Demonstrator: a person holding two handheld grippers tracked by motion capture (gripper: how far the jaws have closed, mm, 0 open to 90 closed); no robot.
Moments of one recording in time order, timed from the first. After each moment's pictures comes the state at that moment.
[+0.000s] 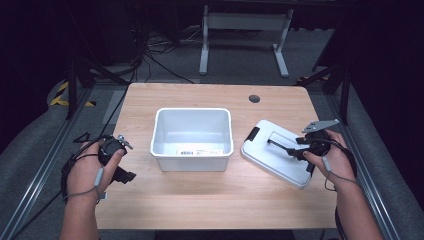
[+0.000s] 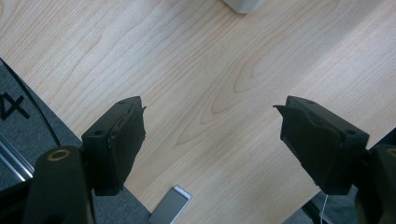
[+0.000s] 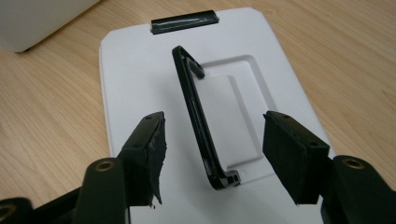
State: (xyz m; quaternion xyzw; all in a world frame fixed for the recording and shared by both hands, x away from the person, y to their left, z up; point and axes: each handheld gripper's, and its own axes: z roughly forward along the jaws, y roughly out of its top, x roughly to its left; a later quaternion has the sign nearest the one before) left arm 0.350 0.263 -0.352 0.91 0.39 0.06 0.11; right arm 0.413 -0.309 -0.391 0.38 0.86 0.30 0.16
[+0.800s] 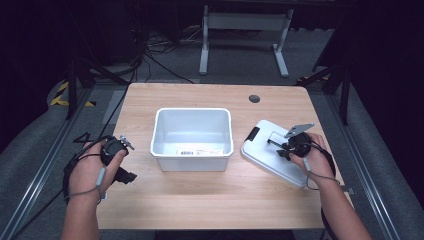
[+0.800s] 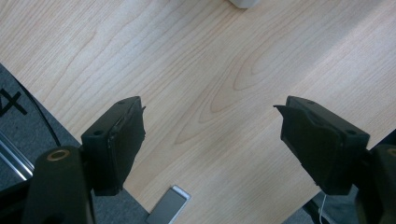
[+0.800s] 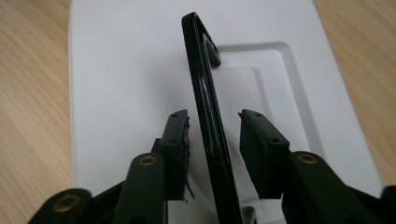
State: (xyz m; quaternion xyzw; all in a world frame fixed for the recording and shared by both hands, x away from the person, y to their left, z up) left arm 0.353 0.259 -0.357 0.91 0.40 0.05 0.10; right arm 0.434 -0.285 -0.430 0.33 0.90 0.24 0.17
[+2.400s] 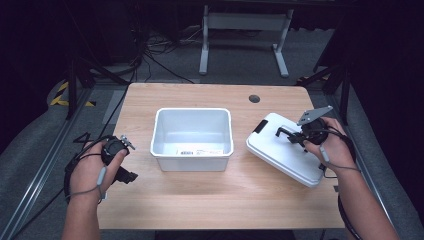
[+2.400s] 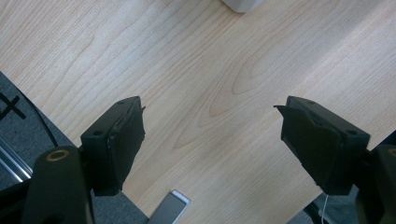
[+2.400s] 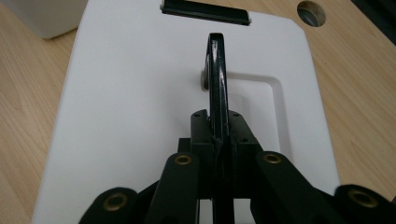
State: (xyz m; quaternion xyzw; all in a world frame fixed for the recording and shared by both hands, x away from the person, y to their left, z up) left arm 0.354 0.259 -0.357 0.91 0.39 0.05 0.10; right arm 0.426 -0.294 -0.346 0.28 0.91 0.25 0.17
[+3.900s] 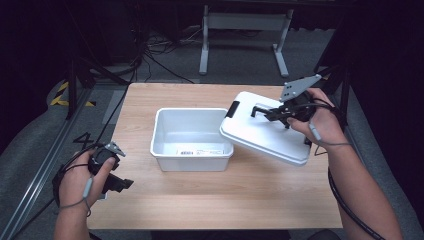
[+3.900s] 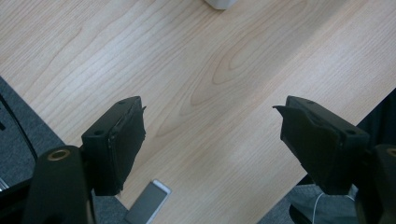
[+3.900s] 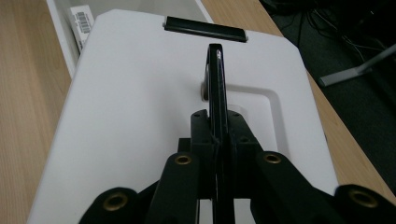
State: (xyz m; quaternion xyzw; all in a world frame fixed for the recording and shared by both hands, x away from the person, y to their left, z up) left arm 0.326 0.277 -0.354 0.90 0.40 0.05 0.15; right arm 0.433 -0.219 -0.257 0.15 0.92 0.32 0.17
